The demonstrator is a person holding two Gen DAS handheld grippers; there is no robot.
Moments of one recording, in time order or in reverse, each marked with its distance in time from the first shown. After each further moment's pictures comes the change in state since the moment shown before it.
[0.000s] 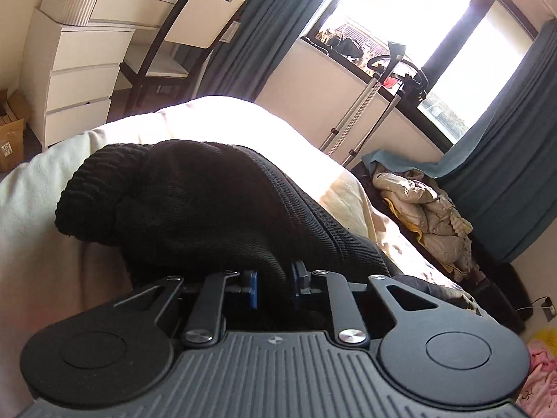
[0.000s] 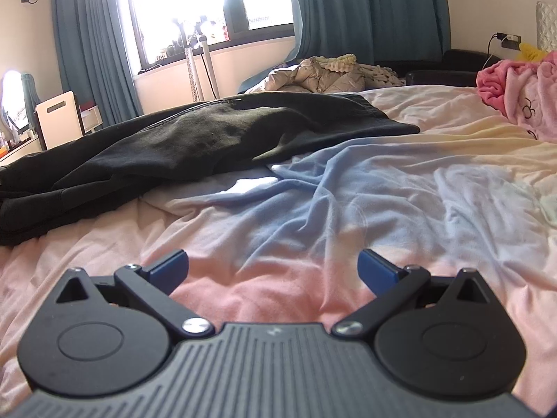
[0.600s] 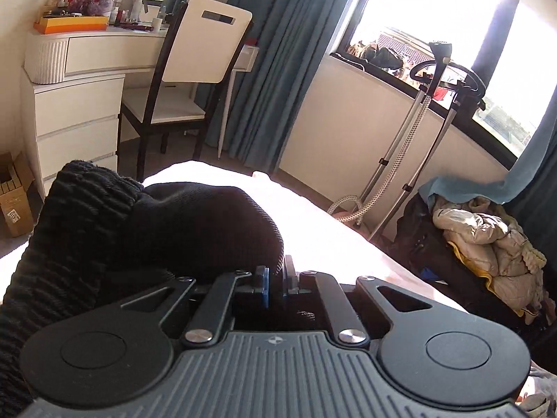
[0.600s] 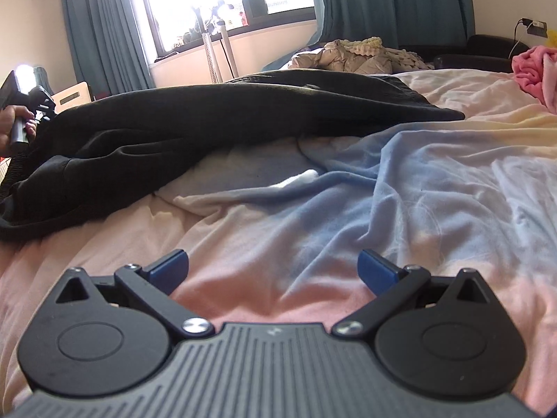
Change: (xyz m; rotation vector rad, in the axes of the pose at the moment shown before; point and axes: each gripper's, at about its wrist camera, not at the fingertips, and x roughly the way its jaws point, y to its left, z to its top) left arm 0.220 -0.087 0.108 0.051 -0.076 0.255; right arm 0.057 0.023 0.009 -0.012 0.035 0.067
